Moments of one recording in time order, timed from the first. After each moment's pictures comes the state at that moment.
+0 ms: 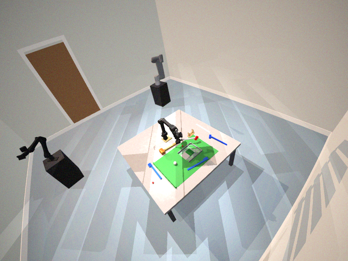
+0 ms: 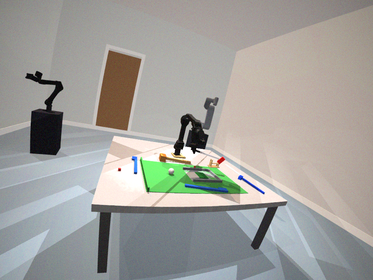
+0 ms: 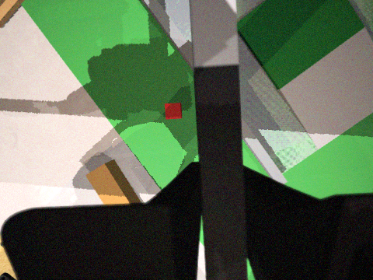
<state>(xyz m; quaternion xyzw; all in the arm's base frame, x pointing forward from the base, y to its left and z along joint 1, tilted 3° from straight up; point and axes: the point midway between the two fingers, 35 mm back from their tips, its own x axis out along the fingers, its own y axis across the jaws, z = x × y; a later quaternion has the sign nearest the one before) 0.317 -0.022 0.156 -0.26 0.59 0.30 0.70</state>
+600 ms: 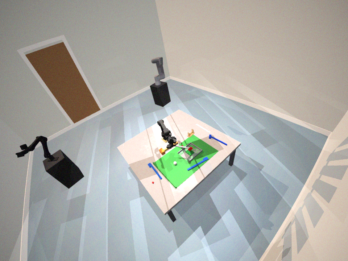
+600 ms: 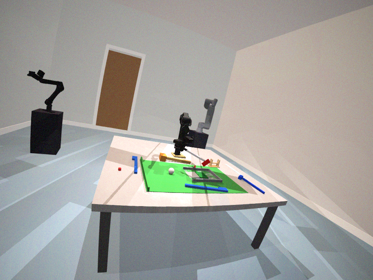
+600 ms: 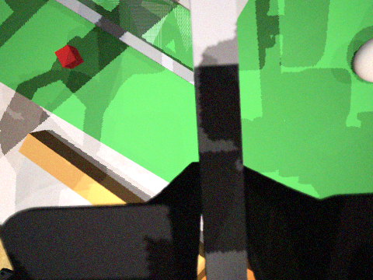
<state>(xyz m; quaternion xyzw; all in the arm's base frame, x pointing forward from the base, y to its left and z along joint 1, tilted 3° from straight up) 0.300 -0.133 0.165 -0.16 0.65 0.15 0.73</state>
